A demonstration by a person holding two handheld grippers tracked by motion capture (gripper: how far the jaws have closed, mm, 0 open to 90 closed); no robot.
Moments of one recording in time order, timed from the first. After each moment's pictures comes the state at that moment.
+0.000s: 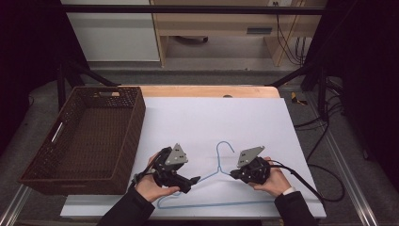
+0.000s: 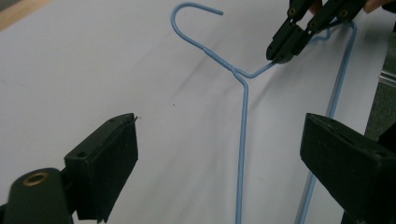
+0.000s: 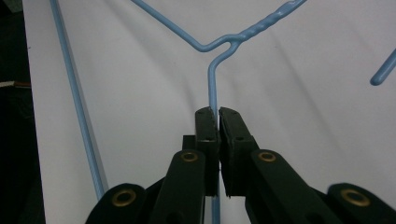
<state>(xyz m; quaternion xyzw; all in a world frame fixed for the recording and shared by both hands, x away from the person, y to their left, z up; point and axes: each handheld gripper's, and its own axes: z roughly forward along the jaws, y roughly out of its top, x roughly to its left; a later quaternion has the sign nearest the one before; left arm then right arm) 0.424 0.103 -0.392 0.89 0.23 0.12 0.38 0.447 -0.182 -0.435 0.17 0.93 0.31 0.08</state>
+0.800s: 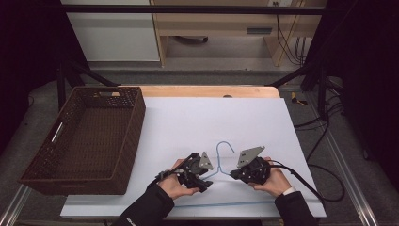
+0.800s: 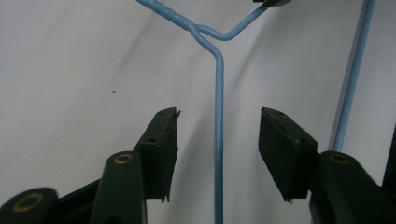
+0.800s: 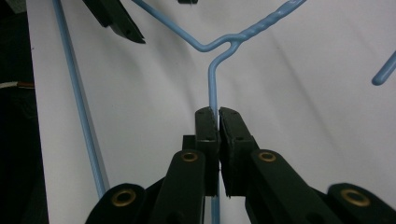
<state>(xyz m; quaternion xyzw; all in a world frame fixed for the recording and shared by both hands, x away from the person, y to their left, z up) 0.441 0.042 -0.436 0.94 0.18 0.08 0.27 0.446 -0.182 -0.435 0.17 0.93 0.31 0.07</state>
